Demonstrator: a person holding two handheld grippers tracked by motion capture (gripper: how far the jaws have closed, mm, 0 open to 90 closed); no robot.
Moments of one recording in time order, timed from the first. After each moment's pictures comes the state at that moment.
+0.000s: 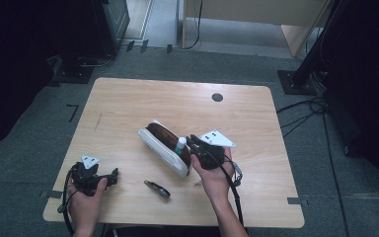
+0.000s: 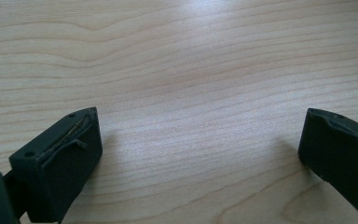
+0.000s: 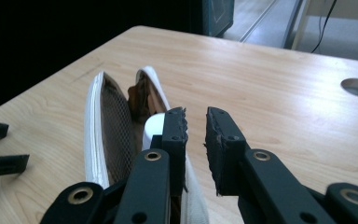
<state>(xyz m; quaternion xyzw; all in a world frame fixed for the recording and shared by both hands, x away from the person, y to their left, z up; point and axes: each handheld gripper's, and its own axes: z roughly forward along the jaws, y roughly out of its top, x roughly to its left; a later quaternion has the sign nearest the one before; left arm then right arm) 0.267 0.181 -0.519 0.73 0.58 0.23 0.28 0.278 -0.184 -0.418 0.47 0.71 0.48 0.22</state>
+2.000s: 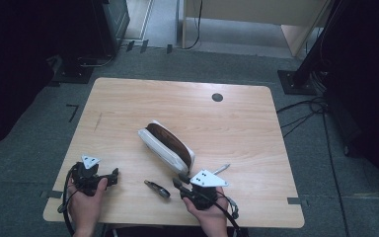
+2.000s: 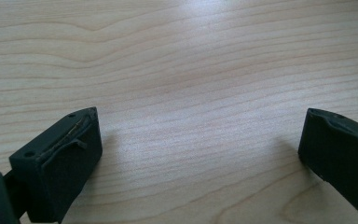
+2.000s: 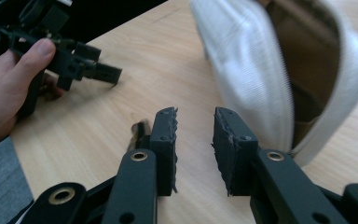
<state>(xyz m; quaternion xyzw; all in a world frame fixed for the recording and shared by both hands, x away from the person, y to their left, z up) 0.267 0.181 -0.519 0.73 0.58 0.23 0.28 0.197 -0.168 -0.476 0.41 0.75 0.51 0.13</state>
